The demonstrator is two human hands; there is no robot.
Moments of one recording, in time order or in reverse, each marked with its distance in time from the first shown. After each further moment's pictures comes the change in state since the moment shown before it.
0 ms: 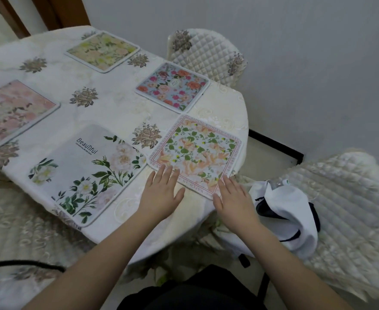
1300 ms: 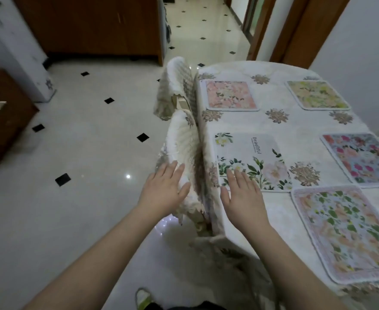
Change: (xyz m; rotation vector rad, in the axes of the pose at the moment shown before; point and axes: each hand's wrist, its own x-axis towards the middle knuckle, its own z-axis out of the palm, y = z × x) left_hand -0.316 -0.110 -0.049 -0.124 0.252 -0.931; right_hand -0.069 -0.269 -0.007 -0.127 0.019 -0.867
